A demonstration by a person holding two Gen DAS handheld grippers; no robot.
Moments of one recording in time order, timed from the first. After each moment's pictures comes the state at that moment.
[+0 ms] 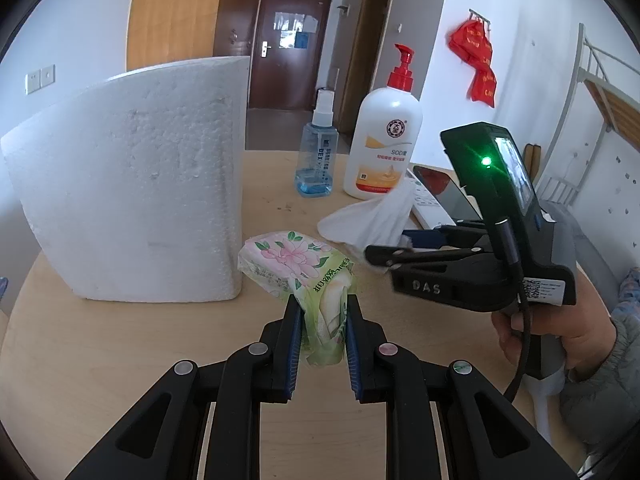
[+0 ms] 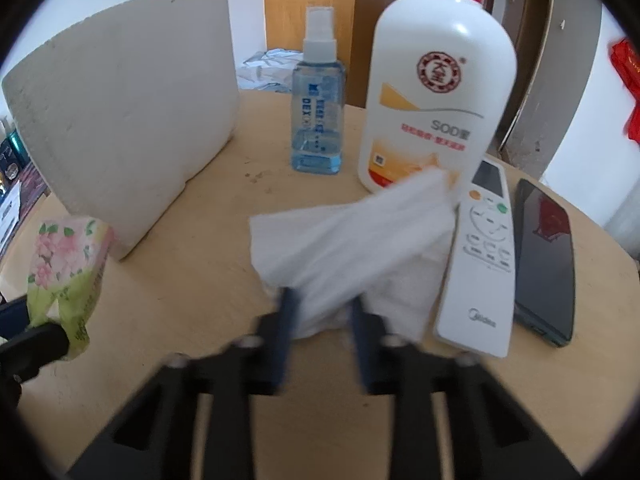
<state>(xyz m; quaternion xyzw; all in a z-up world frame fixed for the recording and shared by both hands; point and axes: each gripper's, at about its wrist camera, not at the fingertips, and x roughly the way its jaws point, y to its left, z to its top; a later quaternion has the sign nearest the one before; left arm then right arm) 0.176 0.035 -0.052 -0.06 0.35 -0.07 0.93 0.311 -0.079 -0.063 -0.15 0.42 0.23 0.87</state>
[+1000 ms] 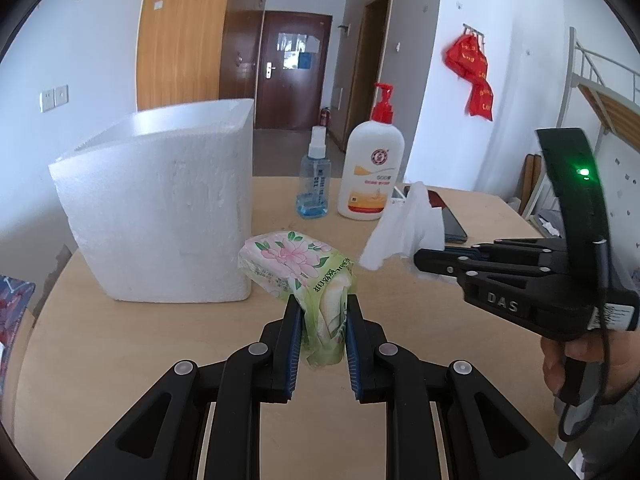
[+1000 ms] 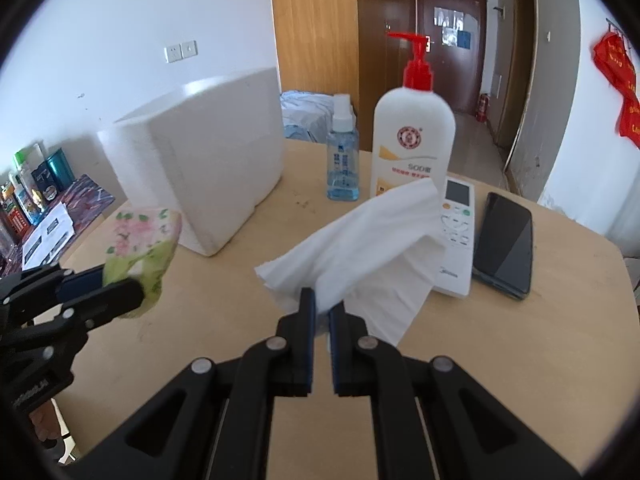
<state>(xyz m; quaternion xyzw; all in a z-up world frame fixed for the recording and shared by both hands) 0.135 0.023 -0.022 -0.04 0.32 -0.06 0.95 0.233 -0.113 -0.012 -0.09 0.36 0.27 0.89</state>
